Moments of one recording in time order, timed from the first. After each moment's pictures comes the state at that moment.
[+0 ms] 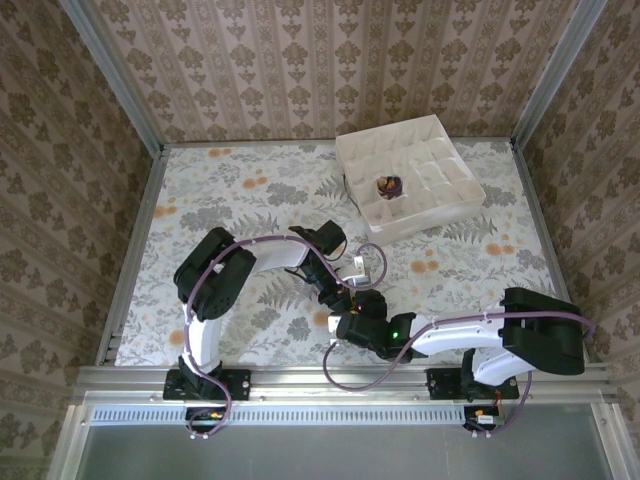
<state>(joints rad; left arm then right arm) -0.84 1.96 1.19 -0.67 0.84 0.56 1.24 1.42 0.55 -0.21 0.65 -0.55</state>
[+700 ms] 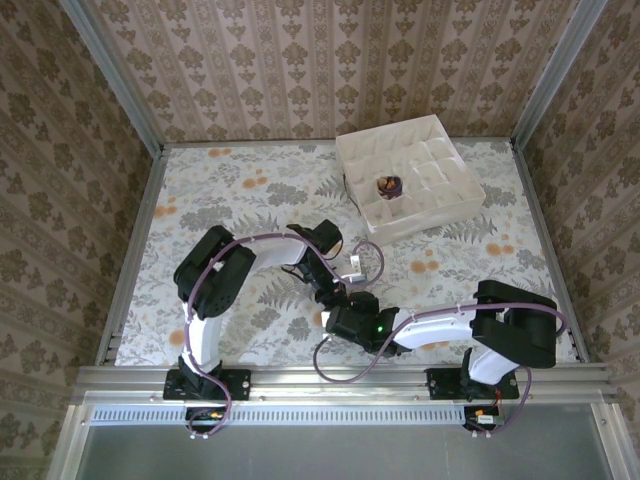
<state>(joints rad) -0.82 1.97 1.19 -0.71 0.85 0.58 1.20 1.57 0.63 -0.18 0.69 -0.58</state>
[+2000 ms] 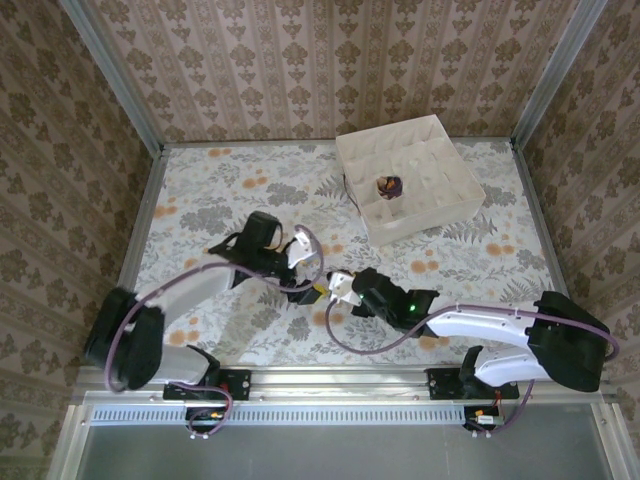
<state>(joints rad) -0.58 1.31 0.73 -0.23 0.77 0.45 0.98 1.28 0.58 -0.04 0.36 -0.45</state>
